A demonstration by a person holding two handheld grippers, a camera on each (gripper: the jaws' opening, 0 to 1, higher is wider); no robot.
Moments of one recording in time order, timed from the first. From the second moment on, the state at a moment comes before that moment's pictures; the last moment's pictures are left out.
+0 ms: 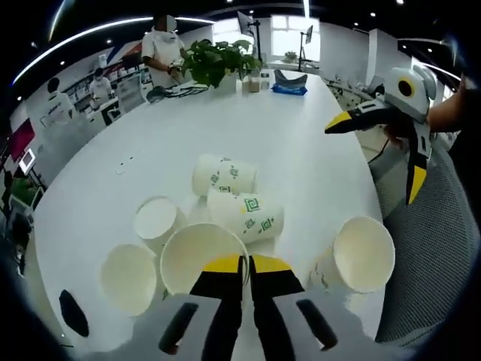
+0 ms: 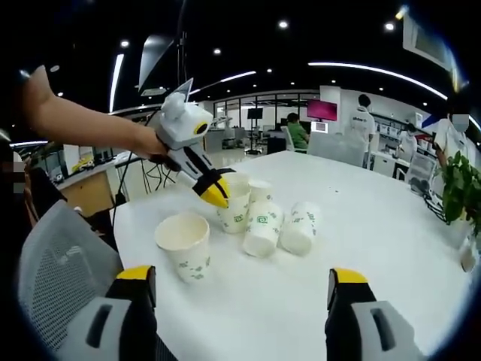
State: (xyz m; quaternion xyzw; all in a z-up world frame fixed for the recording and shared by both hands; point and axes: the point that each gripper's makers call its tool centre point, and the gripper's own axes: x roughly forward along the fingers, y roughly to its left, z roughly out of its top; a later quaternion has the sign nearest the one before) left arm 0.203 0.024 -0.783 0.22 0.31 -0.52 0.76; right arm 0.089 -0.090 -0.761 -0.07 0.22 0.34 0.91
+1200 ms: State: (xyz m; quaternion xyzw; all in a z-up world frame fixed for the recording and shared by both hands) left arm 0.166 0.046 -0.759 0.26 0.30 -0.52 0.75; right arm 0.089 -0.089 -0.759 -0.08 0.22 0.34 0.91
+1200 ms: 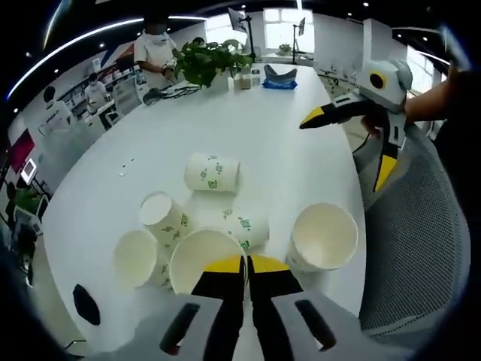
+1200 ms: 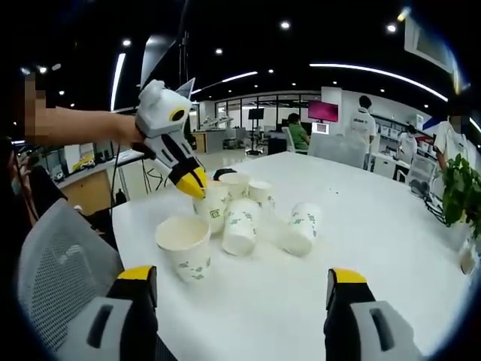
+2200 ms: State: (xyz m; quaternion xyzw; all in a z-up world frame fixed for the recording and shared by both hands) left arm 0.142 0.043 -0.690 0.28 0.28 -0.54 0.74; right arm 0.090 -0.089 -0.755 -0.07 0.21 0.34 0.91
